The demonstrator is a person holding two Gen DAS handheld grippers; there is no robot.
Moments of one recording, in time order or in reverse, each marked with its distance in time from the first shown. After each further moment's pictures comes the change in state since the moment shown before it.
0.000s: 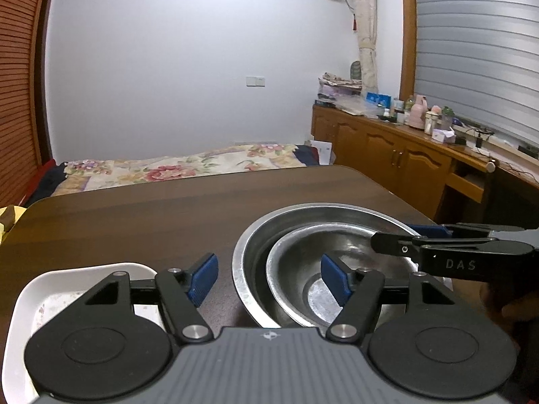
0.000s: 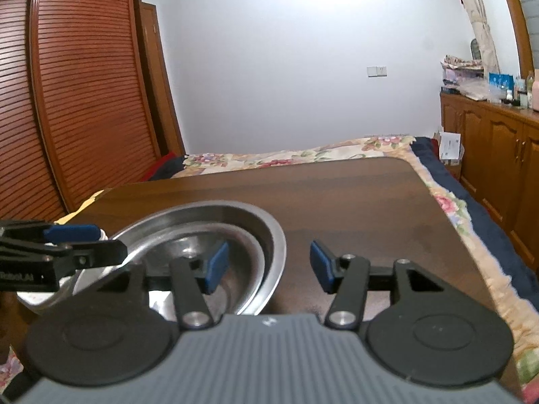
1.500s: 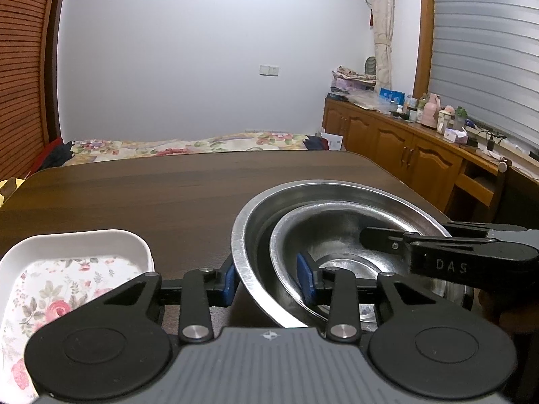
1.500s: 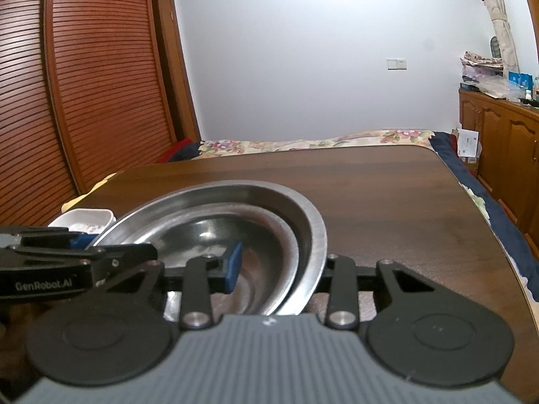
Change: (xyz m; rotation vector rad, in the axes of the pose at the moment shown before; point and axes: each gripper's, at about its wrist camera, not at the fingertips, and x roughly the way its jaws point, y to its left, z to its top) left arm 0.018 0.000 -0.009 -0.053 0.040 0.022; right arm 0.011 0.012 -0.001 -0.038 0.041 0.044
